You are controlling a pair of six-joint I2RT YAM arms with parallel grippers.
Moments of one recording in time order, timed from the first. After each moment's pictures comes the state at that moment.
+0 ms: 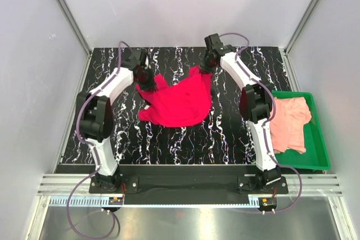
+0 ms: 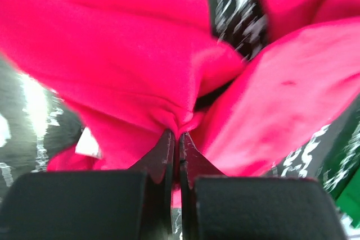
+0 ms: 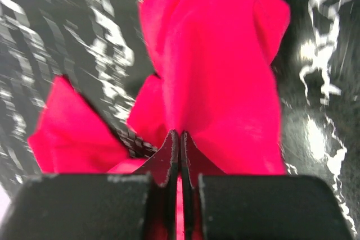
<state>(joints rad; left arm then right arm) -0.26 1.91 1.50 -0.67 0.22 -0.51 0.37 2.38 2.21 -0.80 -0.03 0.76</state>
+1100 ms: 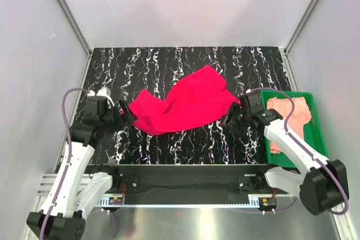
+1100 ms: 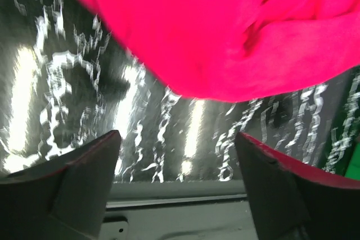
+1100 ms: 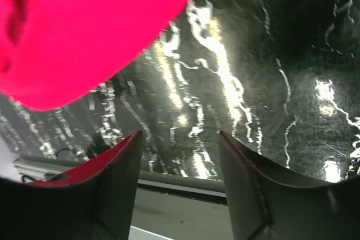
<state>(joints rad) -0.15 0.77 0.80 -0.87 0.11 -0.58 0.38 1.13 0.75 -0.62 -0.13 0.84</state>
